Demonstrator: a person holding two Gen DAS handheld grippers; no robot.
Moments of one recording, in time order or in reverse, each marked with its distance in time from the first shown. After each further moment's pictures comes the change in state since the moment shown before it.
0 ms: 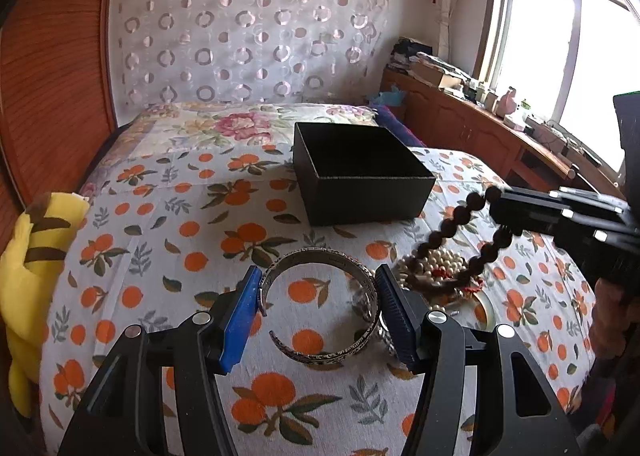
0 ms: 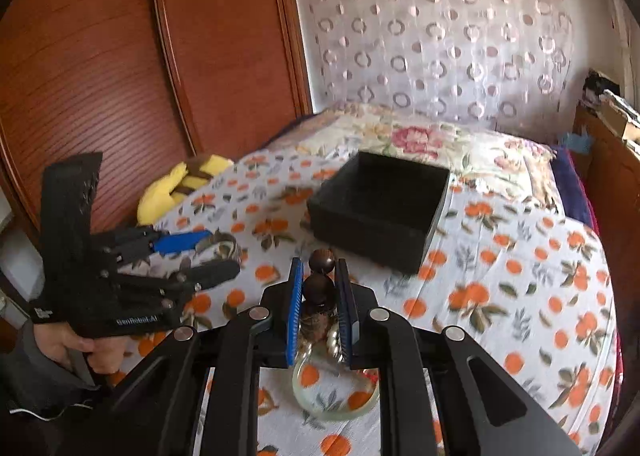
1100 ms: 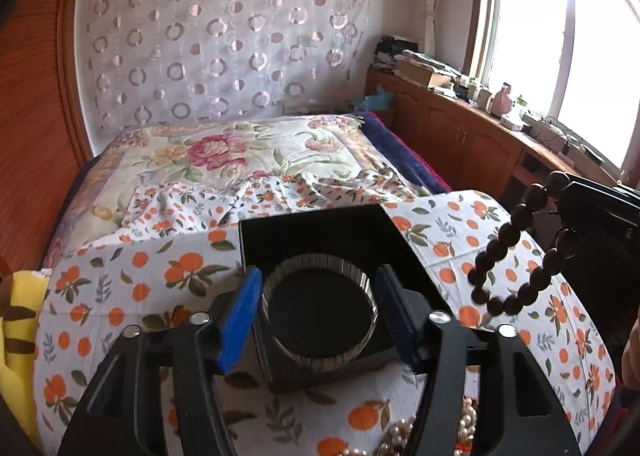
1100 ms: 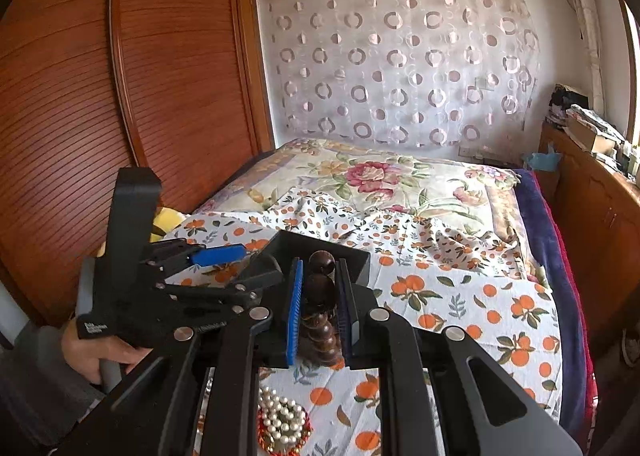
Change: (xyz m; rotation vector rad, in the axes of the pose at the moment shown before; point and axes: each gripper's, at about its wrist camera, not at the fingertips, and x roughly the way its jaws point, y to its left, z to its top) left arm 0.100 -0.026 0.108 0.074 -0.007 -0.024; right arm 0.001 -0.071 0.075 0.036 -0.092 -0.122
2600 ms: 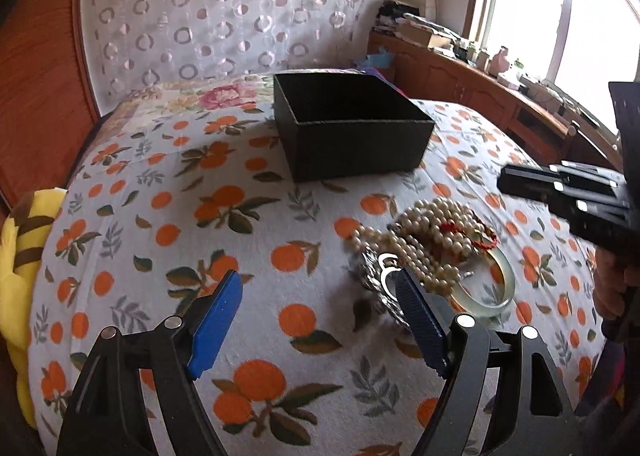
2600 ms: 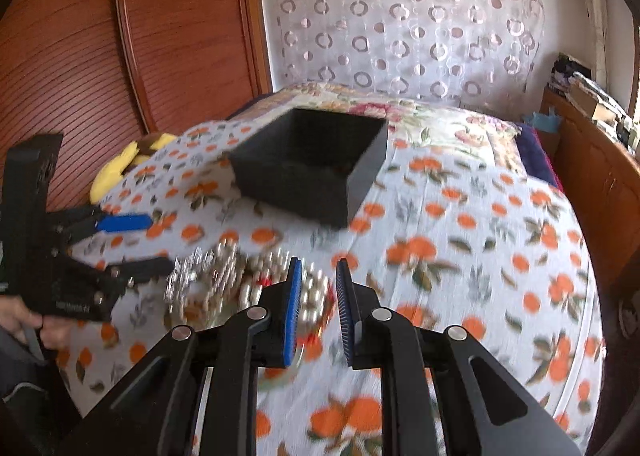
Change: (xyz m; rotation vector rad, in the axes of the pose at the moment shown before) left arm -0.069 0.009 -0.127 0.001 0.135 0.002; right arm 0.003 0.025 -0.121 -0.008 0.176 -0.012
